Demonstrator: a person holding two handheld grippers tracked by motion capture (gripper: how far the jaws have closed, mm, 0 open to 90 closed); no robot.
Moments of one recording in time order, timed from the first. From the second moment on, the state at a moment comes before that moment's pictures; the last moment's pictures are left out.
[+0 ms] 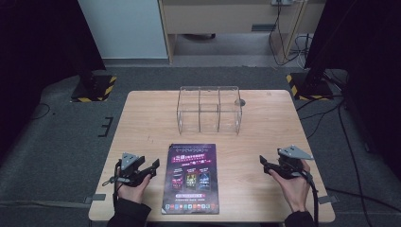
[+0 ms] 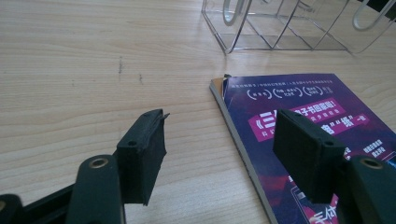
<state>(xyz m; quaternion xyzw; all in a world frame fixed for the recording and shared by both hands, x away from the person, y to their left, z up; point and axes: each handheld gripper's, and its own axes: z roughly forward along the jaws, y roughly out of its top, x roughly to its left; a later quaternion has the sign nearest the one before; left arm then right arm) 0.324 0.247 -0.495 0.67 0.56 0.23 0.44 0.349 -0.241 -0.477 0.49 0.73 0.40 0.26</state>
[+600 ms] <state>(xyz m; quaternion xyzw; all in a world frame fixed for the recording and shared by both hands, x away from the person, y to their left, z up) 0.329 0.240 -0.491 0.67 0.55 0.22 0.45 0.363 -0.191 -0.457 0.45 0.74 0.43 0.24</state>
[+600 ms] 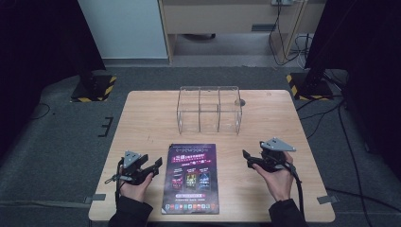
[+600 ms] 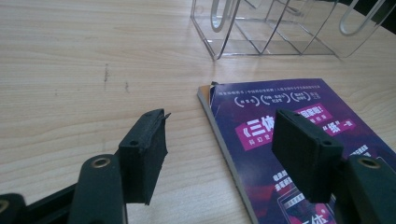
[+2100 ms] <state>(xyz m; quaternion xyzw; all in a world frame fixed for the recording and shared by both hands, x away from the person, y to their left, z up) 0.338 0.207 -0.531 0.72 0.55 0.15 0.41 0.357 -0.101 -0.504 0.42 0.79 0.42 0.15</state>
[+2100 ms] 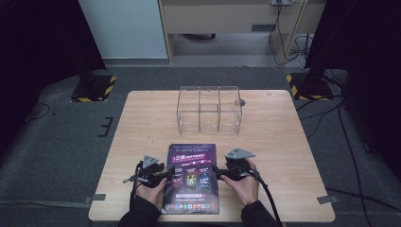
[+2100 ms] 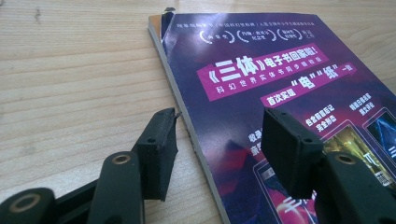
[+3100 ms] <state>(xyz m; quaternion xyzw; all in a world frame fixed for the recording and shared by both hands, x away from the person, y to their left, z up) 0.344 0.198 -0.535 0.71 0.55 0.16 0.41 0.358 -0.078 -0.532 0.42 0.81 0.39 0.12</state>
